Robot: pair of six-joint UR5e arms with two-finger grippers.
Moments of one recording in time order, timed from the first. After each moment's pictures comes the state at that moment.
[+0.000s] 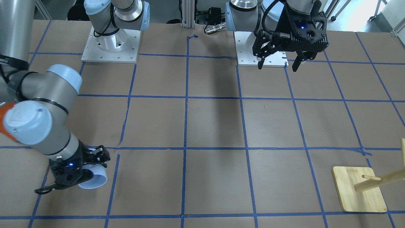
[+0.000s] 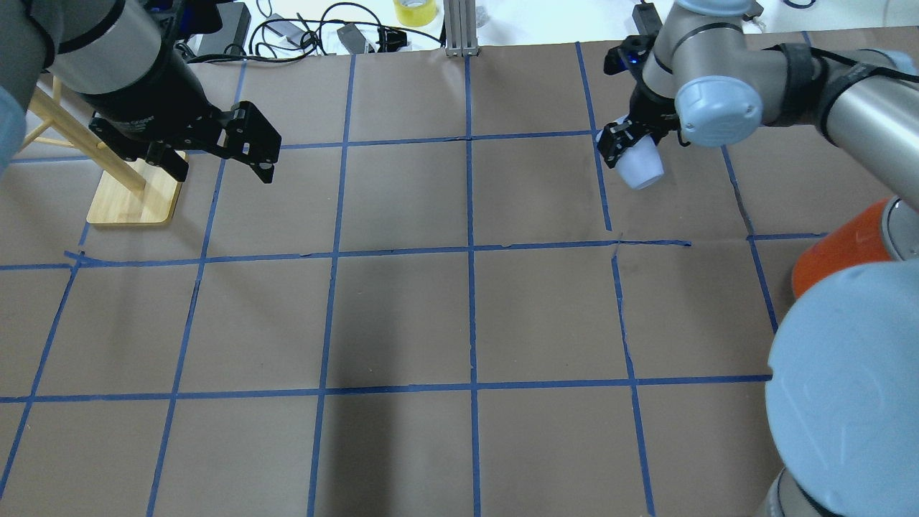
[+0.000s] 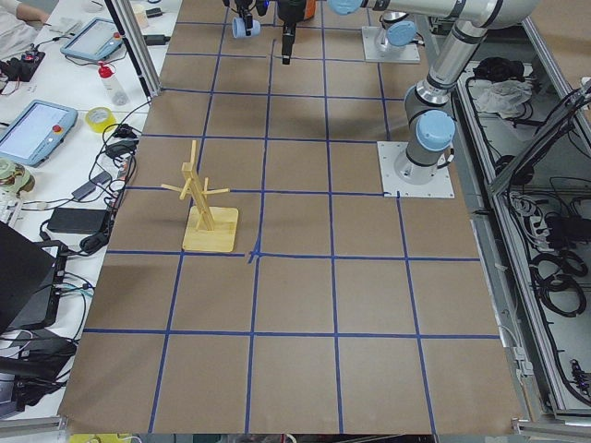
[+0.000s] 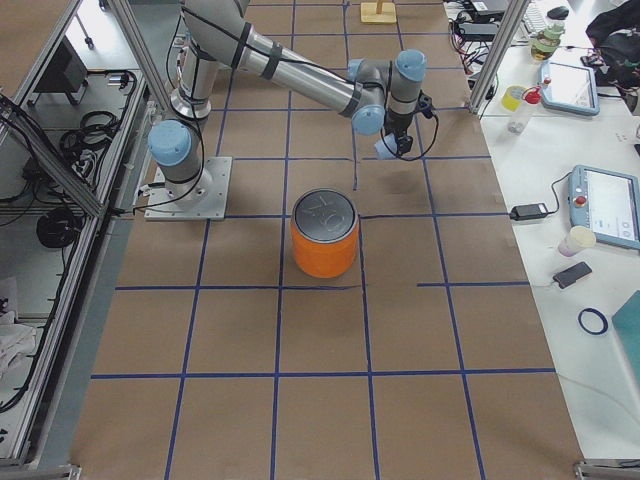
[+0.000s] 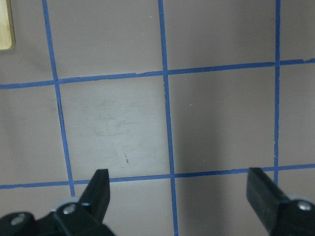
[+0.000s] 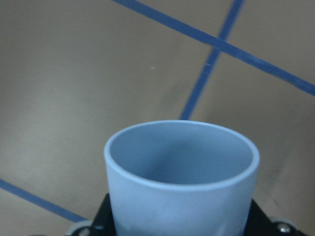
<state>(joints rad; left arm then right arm) -1.58 -1.48 -1.58 -1.58 1.58 0.05 1.57 -1.10 1.56 -2.08 -1.52 -0.50</state>
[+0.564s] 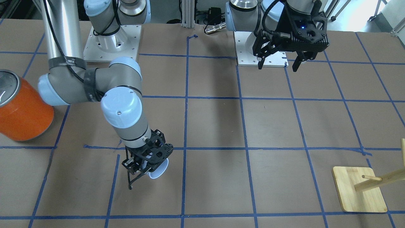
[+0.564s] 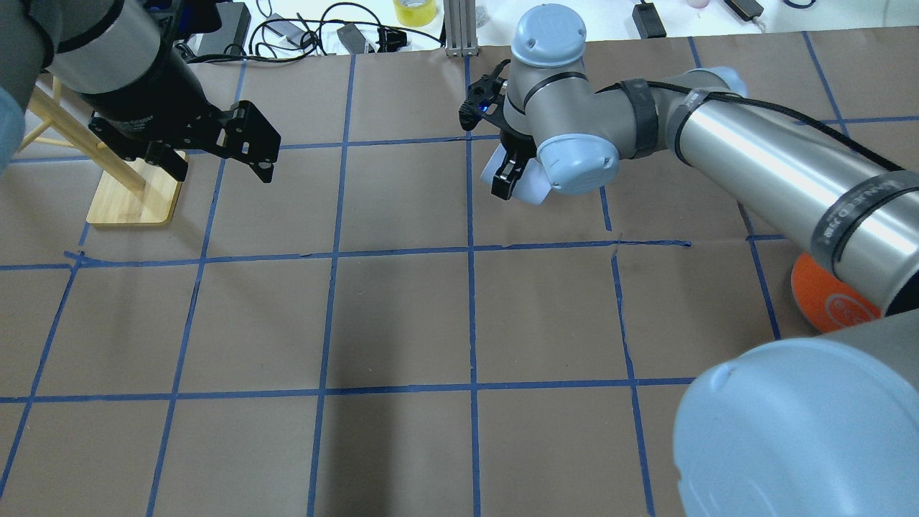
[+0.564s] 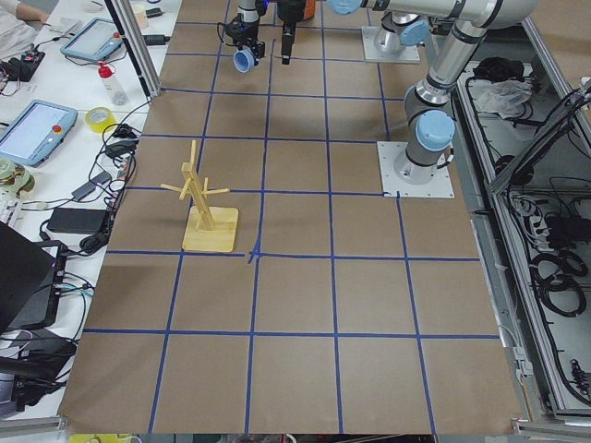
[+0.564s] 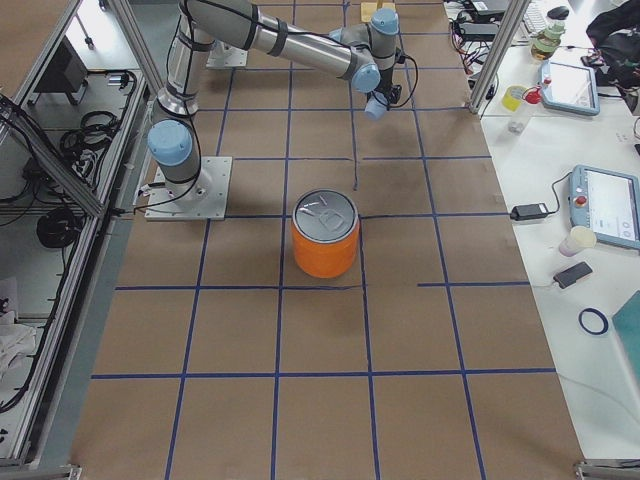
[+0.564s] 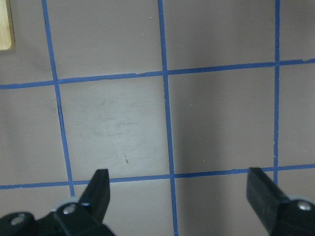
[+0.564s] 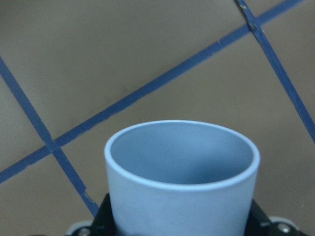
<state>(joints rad) -1.58 -1.48 -1.58 -1.57 1.58 0.06 1.82 -1.04 1.55 -2.22 -1.53 -0.88</state>
